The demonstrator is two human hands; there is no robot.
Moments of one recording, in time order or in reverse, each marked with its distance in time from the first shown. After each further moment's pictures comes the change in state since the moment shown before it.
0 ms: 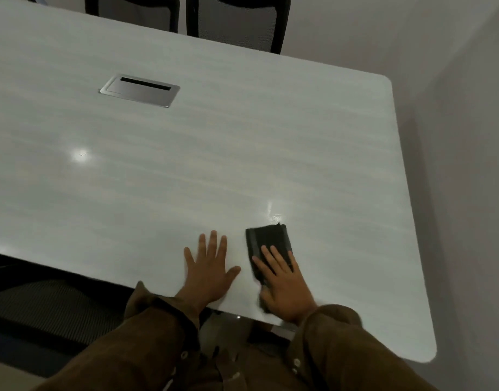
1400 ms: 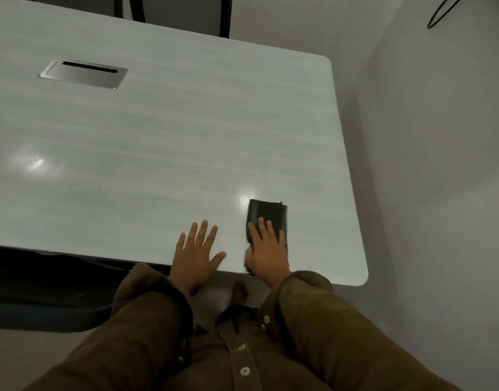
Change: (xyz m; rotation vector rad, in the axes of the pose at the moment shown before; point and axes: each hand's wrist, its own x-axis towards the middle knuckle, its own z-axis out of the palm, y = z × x) left_hand -0.053 0.063 0.052 0.008 0.139 0.226; right_hand -0.074 0.010 -0.020 0.083 -0.026 0.448
